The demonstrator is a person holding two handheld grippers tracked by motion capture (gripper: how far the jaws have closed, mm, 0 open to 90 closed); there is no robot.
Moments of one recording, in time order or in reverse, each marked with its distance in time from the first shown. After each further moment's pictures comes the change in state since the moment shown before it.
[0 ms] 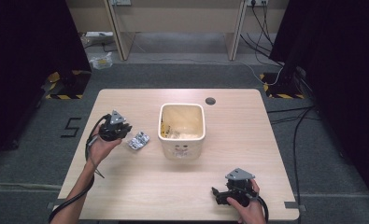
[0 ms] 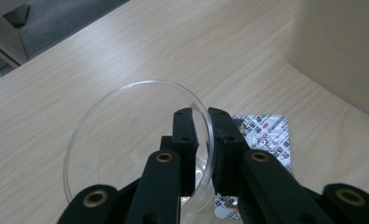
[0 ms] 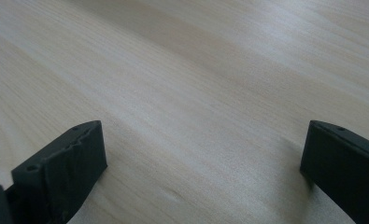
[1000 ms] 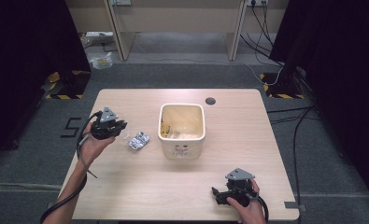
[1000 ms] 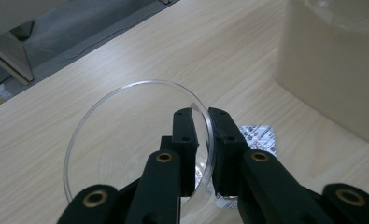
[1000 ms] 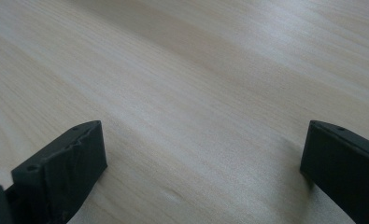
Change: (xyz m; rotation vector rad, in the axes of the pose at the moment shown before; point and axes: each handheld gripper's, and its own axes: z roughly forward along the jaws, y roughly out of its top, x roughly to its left) left arm 0.007 0.011 -0.035 -0.056 -0.015 0.000; right arm 0.000 0.000 0.000 -0.001 -0.001 -0.001
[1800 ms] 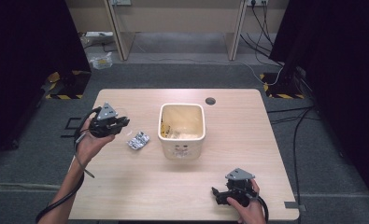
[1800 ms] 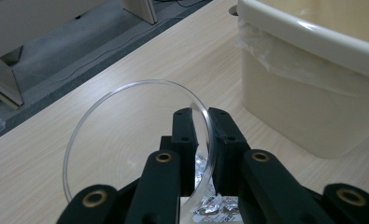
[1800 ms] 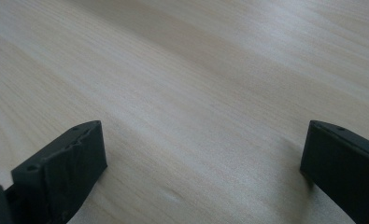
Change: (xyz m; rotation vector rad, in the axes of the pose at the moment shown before) left arm -0.010 0.025 -0.025 -0.065 -0.049 0.052; right arm 0.000 0.000 0.000 0.000 0.000 -0.001
